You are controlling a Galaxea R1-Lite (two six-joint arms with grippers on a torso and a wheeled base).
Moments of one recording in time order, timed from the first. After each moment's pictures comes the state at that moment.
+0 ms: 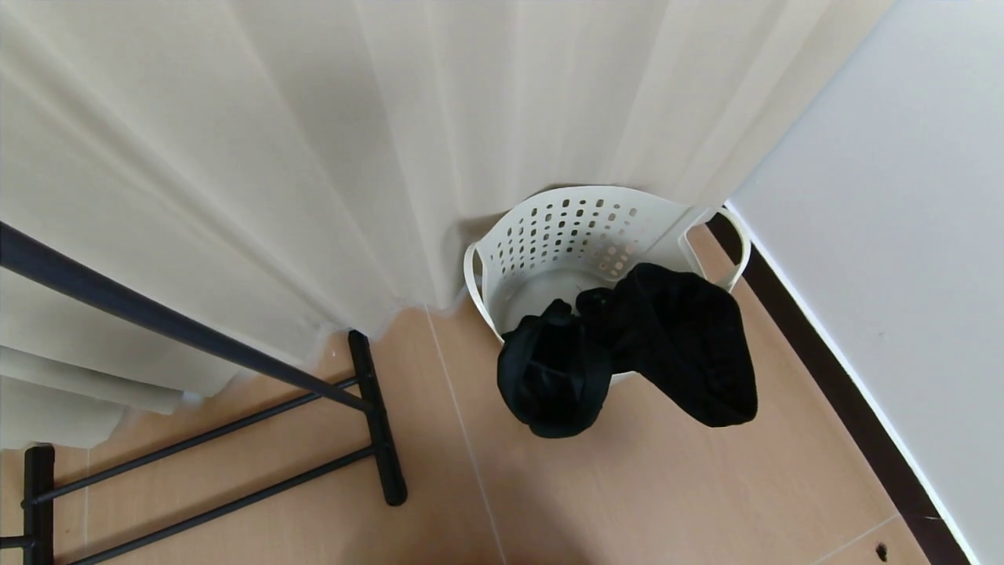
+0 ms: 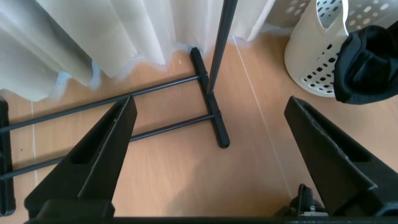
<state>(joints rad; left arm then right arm) 0.00 0.01 -0.02 0.05 0.06 -0.05 0.00 0.01 0.00 -0.07 0.01 -0.05</state>
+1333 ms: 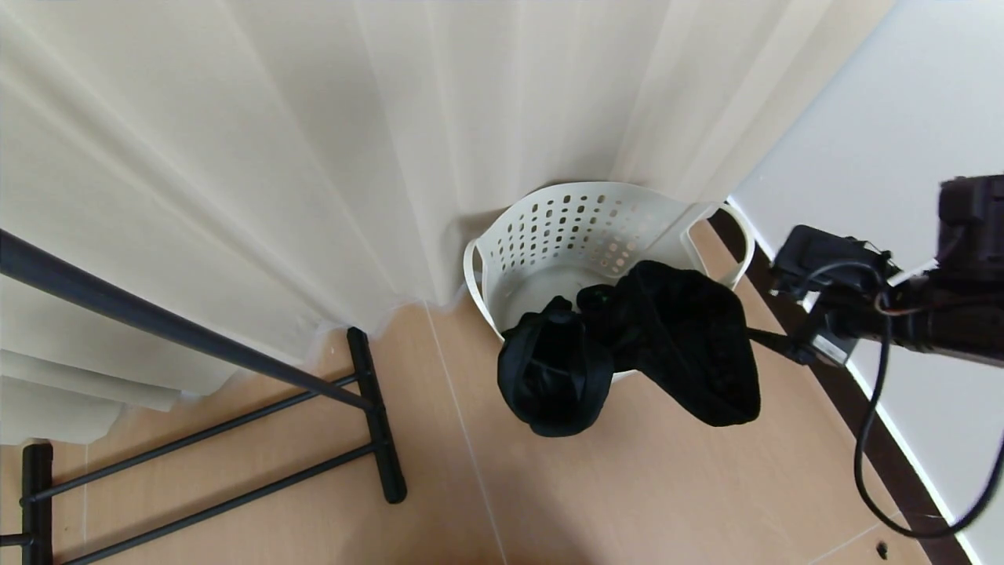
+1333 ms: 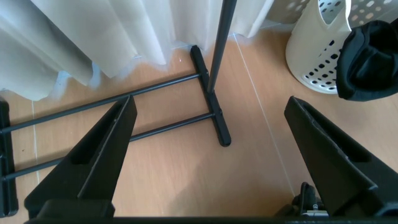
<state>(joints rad) 0.00 0.01 -0.02 0.05 0.05 -0.04 0.14 1.57 -0.95 -0.18 0.03 -0.92</state>
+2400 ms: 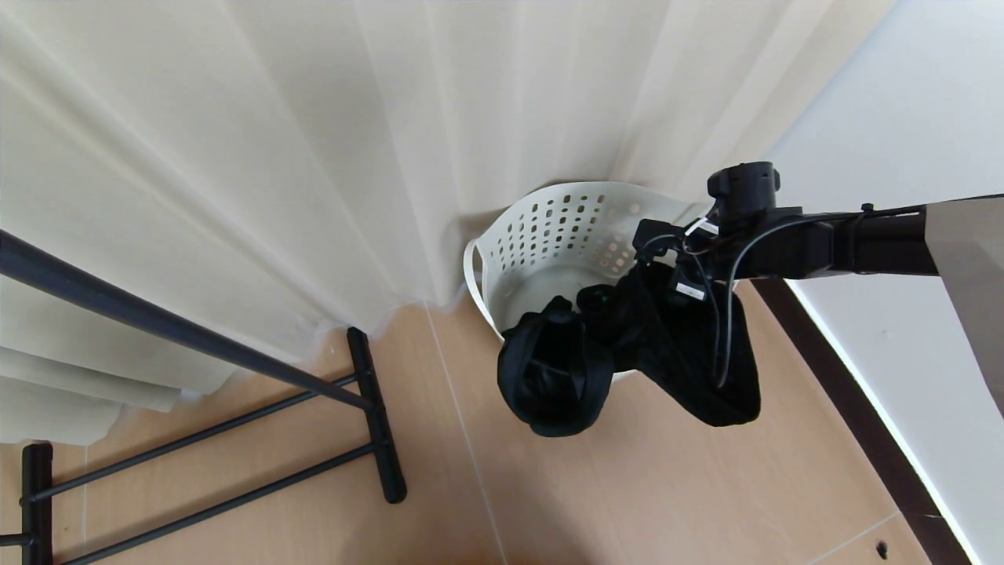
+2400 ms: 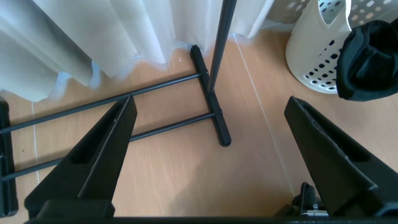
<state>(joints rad) 0.00 0.01 -0.02 0.05 0.05 -0.04 0.18 2.27 -1.85 0.13 -0.09 -1.04</state>
